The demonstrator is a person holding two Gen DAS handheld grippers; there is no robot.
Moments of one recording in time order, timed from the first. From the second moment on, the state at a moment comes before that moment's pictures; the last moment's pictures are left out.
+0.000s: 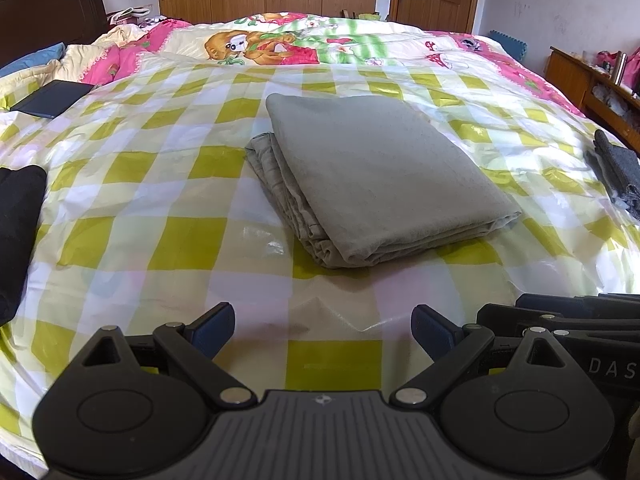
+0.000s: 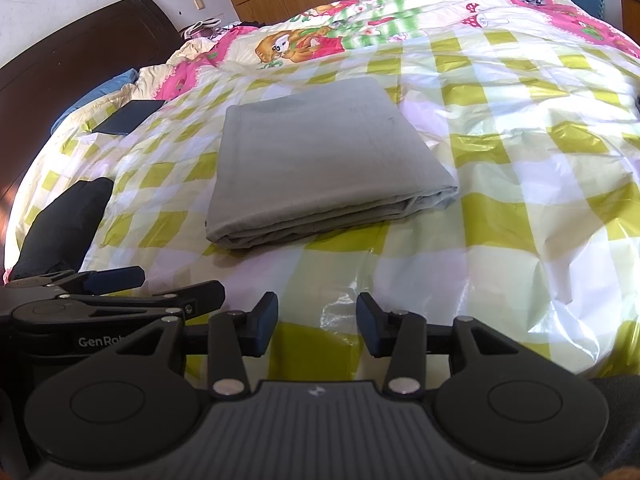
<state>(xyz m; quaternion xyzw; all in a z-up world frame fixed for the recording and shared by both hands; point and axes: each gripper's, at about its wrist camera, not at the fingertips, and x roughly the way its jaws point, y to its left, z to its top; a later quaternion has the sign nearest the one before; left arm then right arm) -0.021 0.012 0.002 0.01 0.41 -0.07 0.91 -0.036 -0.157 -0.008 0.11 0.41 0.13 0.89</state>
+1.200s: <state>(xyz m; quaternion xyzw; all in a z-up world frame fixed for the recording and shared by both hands) -0.017 0.002 -0.006 0.02 0.42 -0.08 0.90 -0.039 -0.151 -0.002 0.08 0.42 0.09 0.90</state>
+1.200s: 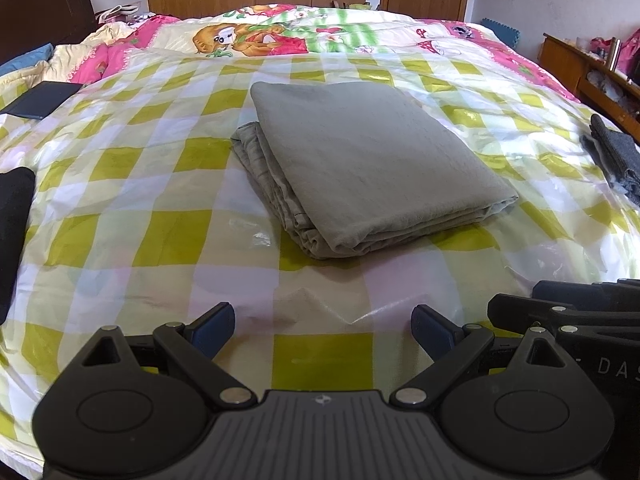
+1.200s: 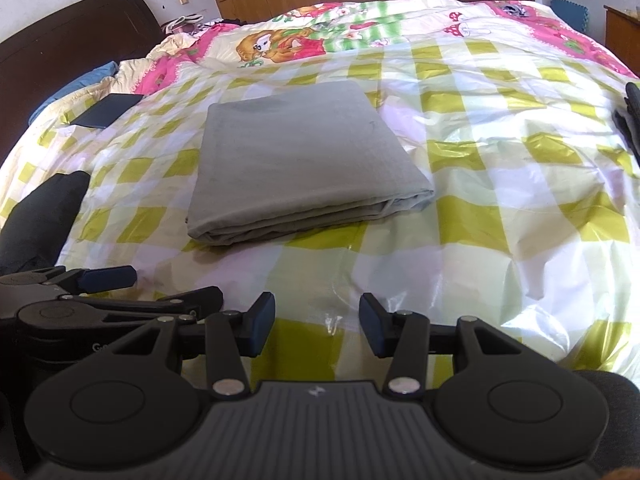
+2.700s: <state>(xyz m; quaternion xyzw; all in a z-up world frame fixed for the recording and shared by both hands) -0.014 -0.001 -0.015 0.05 0.41 -0.07 0.91 -0.032 -0.154 -0.007 0.07 0.40 0.07 0.91</state>
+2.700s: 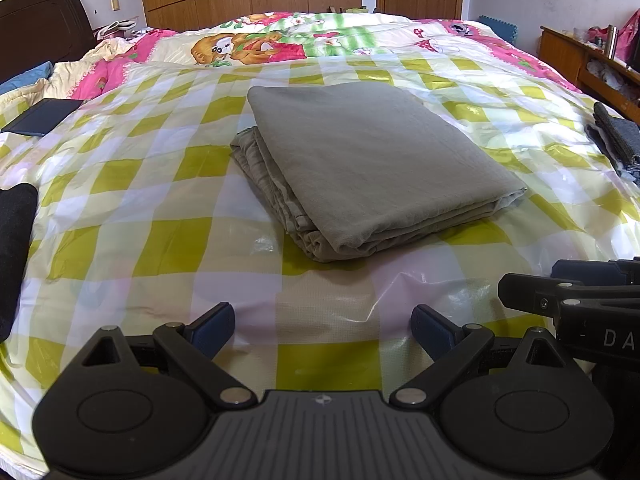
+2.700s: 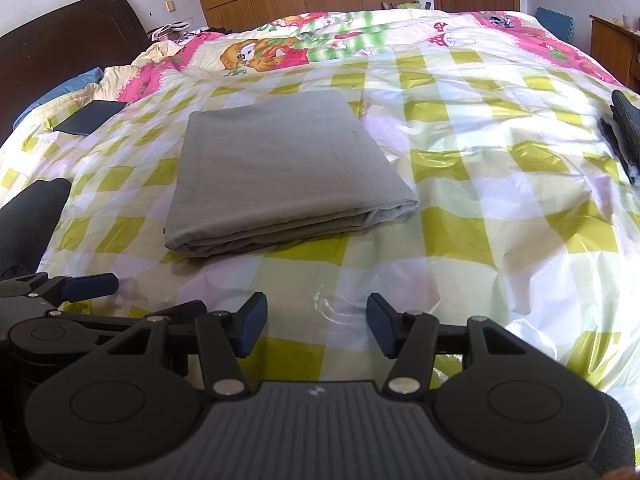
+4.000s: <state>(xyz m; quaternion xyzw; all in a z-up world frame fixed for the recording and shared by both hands) -0.014 -0.005 -0.009 0.05 0.41 -0.07 0.91 -0.037 -0.153 -0.003 0.06 0.39 0.06 0.91</state>
